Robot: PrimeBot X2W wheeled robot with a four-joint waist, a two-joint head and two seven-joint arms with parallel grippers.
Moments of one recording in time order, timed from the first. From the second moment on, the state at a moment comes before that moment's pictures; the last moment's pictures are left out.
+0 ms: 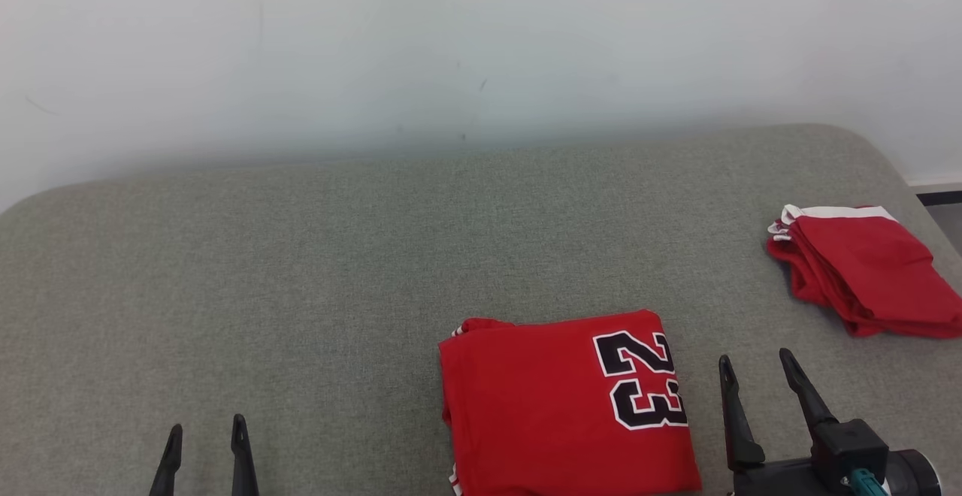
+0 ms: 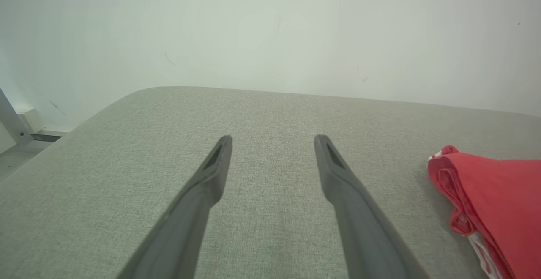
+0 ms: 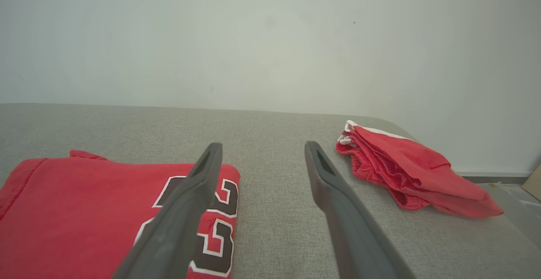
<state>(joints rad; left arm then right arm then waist) 0.06 0.05 0.07 0.19 -0.16 -0.05 -0.26 0.03 -0.05 -0.12 0.14 -0.07 0.13 -0.20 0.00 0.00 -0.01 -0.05</state>
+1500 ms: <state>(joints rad) -0.01 0.05 0.01 0.19 -0.19 -0.04 -0.26 -0.14 -0.12 -0.12 0.06 0.09 0.13 0.95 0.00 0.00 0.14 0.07</state>
